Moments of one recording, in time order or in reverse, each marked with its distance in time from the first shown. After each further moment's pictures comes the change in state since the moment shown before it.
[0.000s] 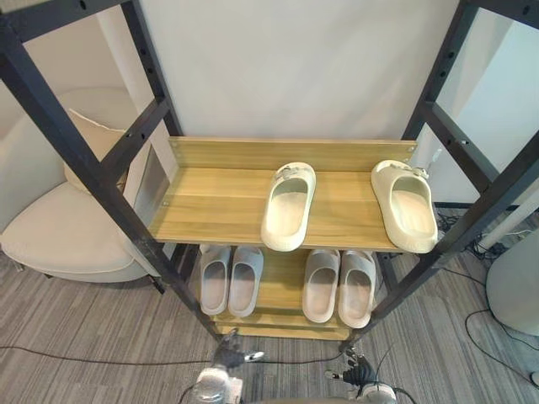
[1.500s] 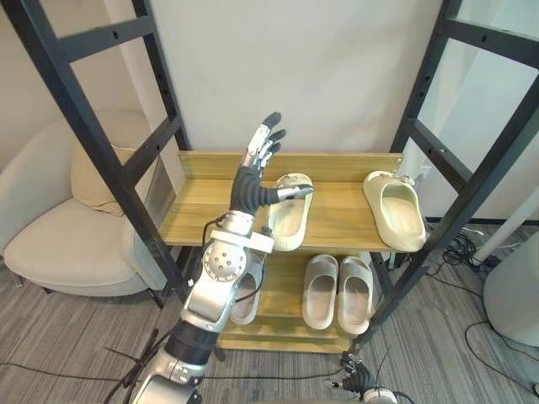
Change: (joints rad) left arm -0.560 0.039 0.116 -0.549 -0.008 -0.059 0.162; right arm 0.015 -0.011 -0.002 0.006 -0.040 0.008 0.070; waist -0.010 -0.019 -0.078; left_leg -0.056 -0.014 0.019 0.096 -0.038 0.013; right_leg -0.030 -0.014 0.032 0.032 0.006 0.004
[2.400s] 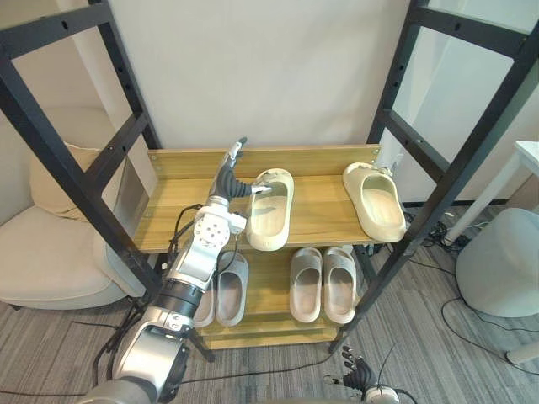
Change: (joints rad) left arm -0.165 0.123 0.076 0.428 0.233 0.093 0.000; right arm 0.034 -0.018 0.000 -0.069 0.003 -0.014 0.020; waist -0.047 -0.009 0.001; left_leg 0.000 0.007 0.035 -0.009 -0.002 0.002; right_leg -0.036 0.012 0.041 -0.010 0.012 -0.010
